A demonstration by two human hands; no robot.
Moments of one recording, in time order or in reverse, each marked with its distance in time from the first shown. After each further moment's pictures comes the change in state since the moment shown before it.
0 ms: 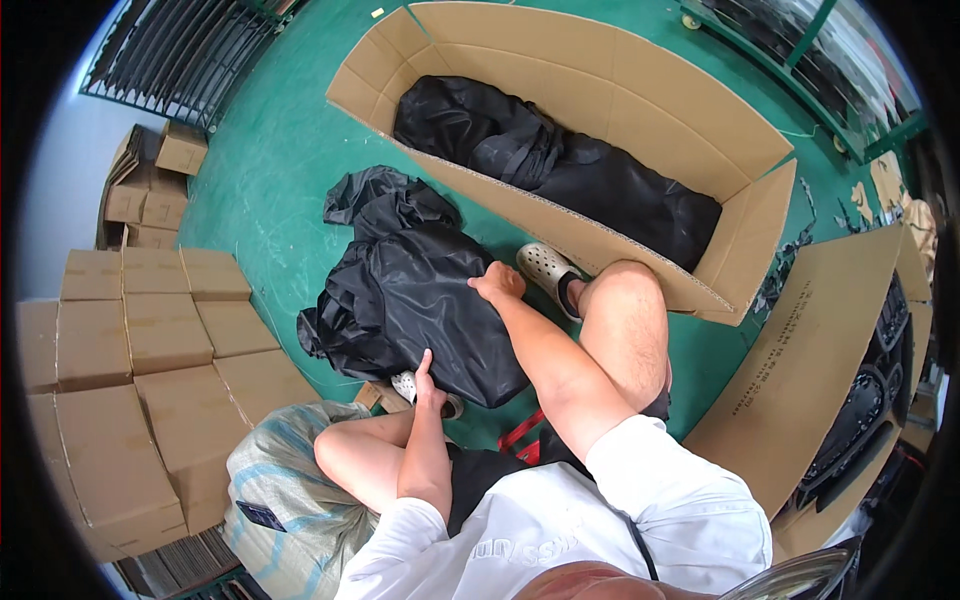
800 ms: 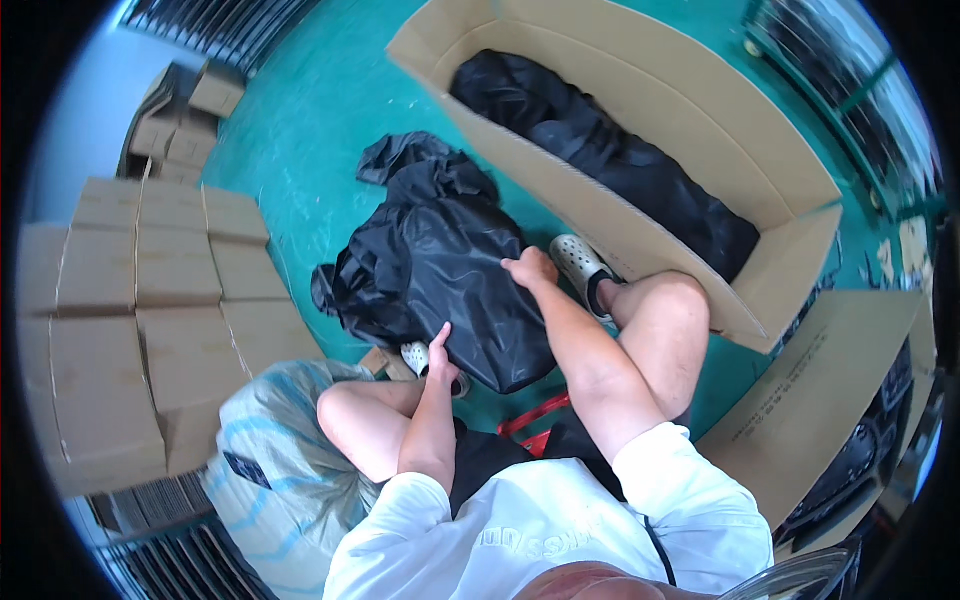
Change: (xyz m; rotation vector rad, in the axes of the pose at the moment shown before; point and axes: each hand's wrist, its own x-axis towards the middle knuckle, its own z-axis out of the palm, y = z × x) left_hand 0.001 0.003 0.009 -0.071 0.059 -0.021; right_hand 0.008 0.004 0.001 -0.067 -0.082 -0.078
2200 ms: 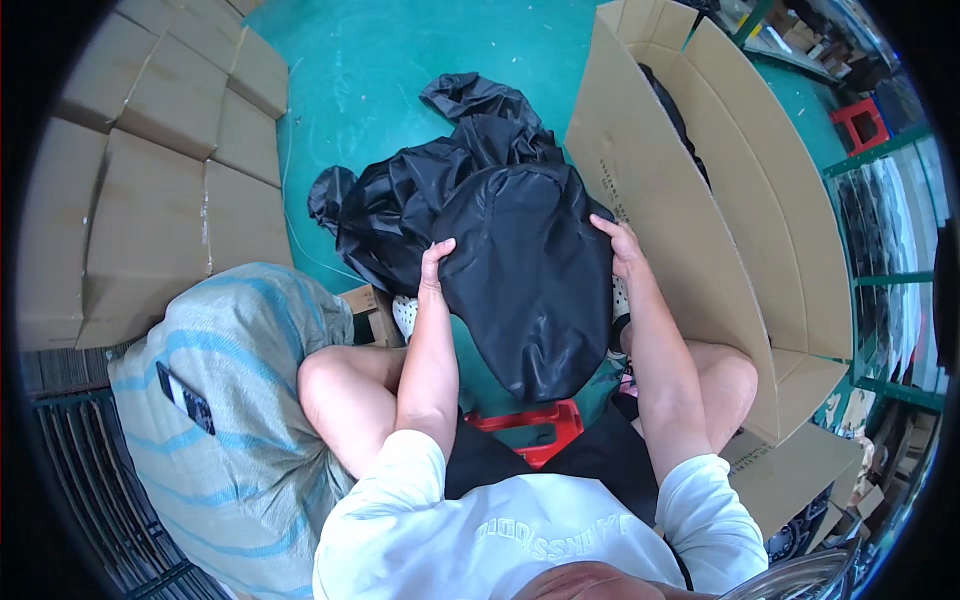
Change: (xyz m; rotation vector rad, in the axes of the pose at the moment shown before) left_hand 0.052 0.123 -0.008 -0.351 -0.535 0.206; right_hand 0.049 -0.056 -0.031 0.937 -0.436 -0.162
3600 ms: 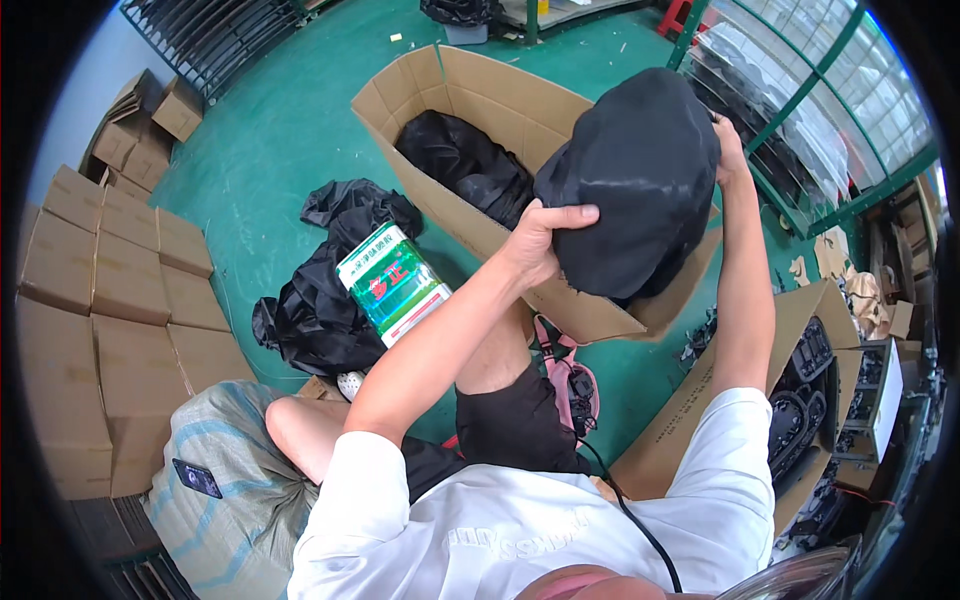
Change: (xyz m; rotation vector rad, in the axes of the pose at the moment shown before) left_hand -0.137 -0.203 0.497 0.224 -0.780 -0.456; right_hand -0.370 -0.326 -0.272 -0.292 0.237 -0.785
